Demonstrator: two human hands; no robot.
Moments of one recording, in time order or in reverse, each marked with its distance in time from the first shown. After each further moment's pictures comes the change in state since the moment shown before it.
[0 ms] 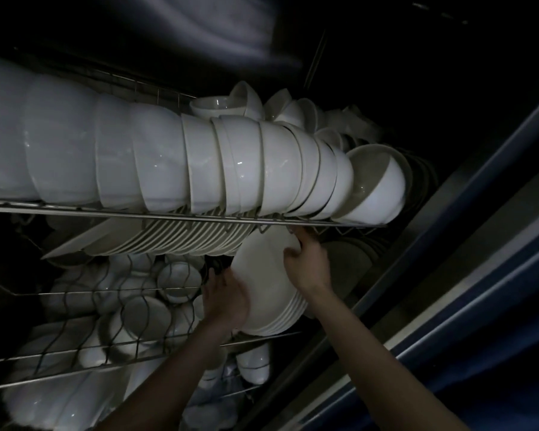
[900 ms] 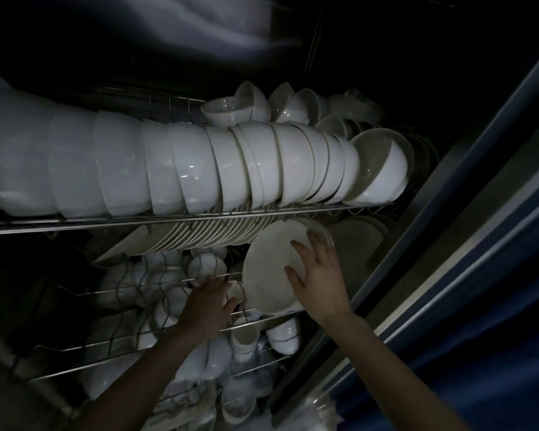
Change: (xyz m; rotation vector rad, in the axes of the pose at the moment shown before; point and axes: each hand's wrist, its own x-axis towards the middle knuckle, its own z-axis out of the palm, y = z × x) left_hand -0.041 -0.089 -0.072 0.299 -0.104 0.346; right_hand -0.080 -0.002 0.011 -0.313 0.018 -0.269
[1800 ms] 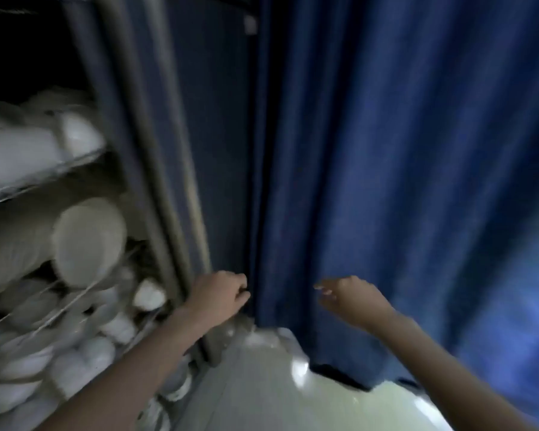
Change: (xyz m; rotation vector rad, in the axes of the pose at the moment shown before) left_hand -0.273 0.285 0.012 0.230 -0.203 1.043; right_hand -0.493 -0.003 -0.221 -0.194 -0.223 0.930
